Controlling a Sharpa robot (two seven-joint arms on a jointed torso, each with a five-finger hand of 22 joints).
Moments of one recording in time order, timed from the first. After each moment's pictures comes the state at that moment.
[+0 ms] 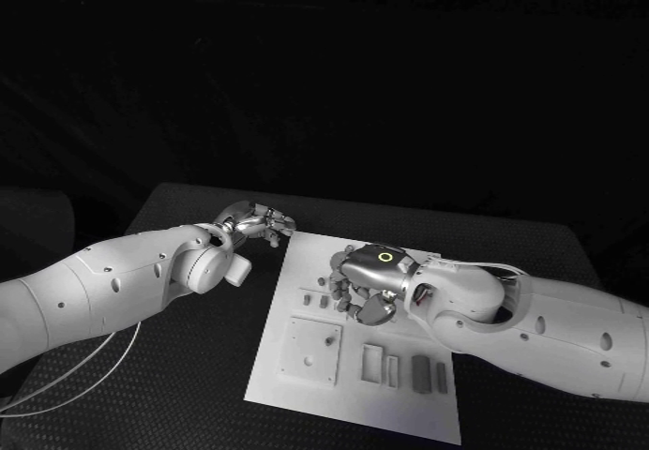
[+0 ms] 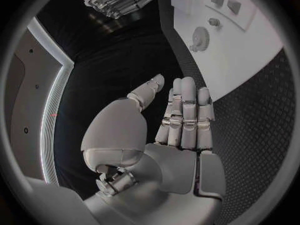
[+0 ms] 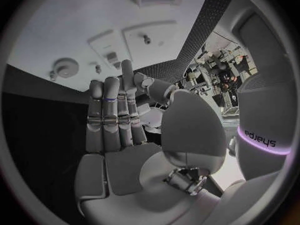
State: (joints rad) left arm 1.25 -0.70 -0.12 1.18 -0.30 -0.21 0.14; left_hand 1.09 -0.10 0.53 -0.25 0.09 0.91 0.16 0.25 0.55 1.28 0.07 0.08 0.35 1.10 -0.04 1.01 0.41 0.04 0.80 -0.09 0.83 1.27; right arm 1.17 -0.72 -0.09 1.65 -1.82 -0.26 -0.04; right_hand 1.20 -0.26 0.90 -0.17 0.04 1.04 0.09 0.40 0.48 1.35 0.05 0.14 0.21 1.33 -0.05 0.46 1.05 0.23 1.13 0.05 0.52 1.31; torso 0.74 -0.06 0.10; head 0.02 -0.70
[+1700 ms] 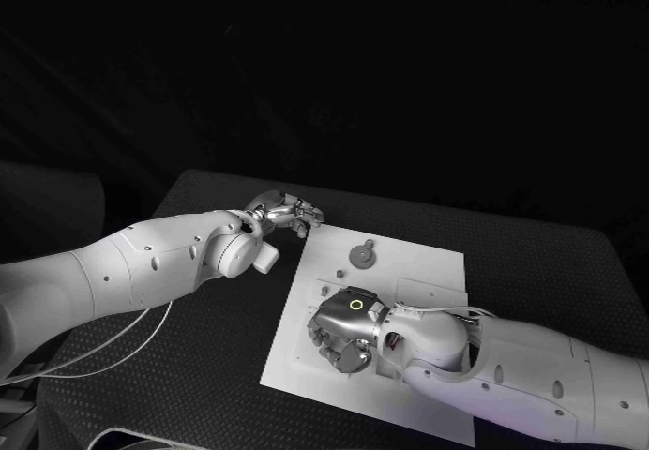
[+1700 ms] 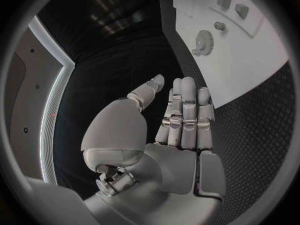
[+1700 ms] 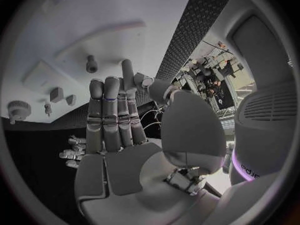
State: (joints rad) left arm 1.25 -0.67 -0.12 1.17 -0.30 -0.21 0.14; left_hand 1.09 -0.10 0.54 -0.24 0.09 0.90 0.16 0.25 0.55 1.28 0.07 0.08 0.35 1.10 -0.04 1.01 0.41 0.04 0.80 -0.09 0.82 1.27; right arm 1.06 -0.54 -0.16 1.57 -1.92 -0.24 -0.04; right_hand 1.20 -0.26 0.89 -0.17 0.05 1.04 0.09 0.40 0.49 1.35 0.05 0.14 0.21 1.33 -0.05 0.46 1.06 0.23 1.14 0.05 0.53 1.31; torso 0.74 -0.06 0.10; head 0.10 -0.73
